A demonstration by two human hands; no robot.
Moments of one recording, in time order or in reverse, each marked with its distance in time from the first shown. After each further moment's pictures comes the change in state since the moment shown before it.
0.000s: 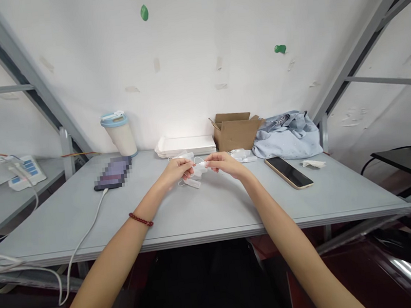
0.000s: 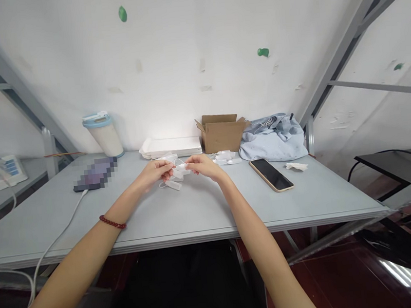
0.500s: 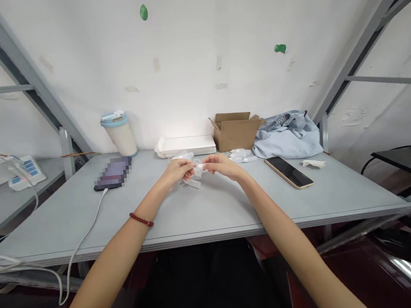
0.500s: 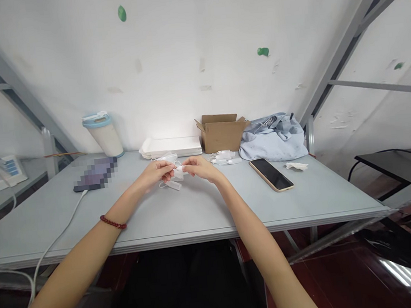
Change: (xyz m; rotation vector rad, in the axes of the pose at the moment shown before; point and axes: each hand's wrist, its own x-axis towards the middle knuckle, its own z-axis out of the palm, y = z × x) left_hand -0.001 -0.001 0.002 0.009 -0.009 -0.006; right_hand 0.000 0.002 0.007 -0.034 -0.017 -0.028
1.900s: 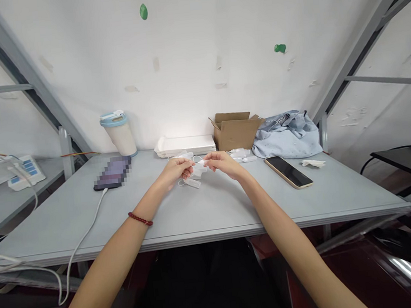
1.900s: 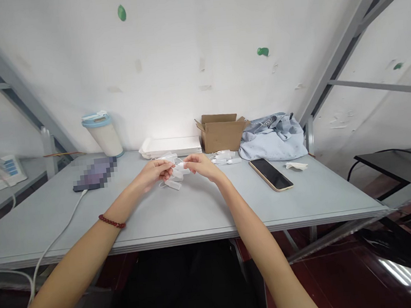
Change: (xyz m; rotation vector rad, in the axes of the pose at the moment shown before) left_hand -0.001 0.002 -0.003 -0.108 -0.002 -0.043; right_hand 0.003 0.003 -0.003 0.072 0.077 -0.015
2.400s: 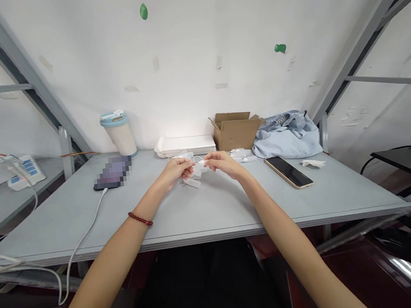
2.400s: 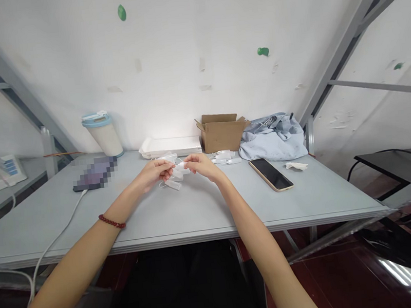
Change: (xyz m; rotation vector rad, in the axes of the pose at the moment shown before) left_hand 0.001 -0.002 0.000 -0.002 -0.016 0.007; right_hand 0.000 -0.001 0.001 0.030 -0.003 0.009
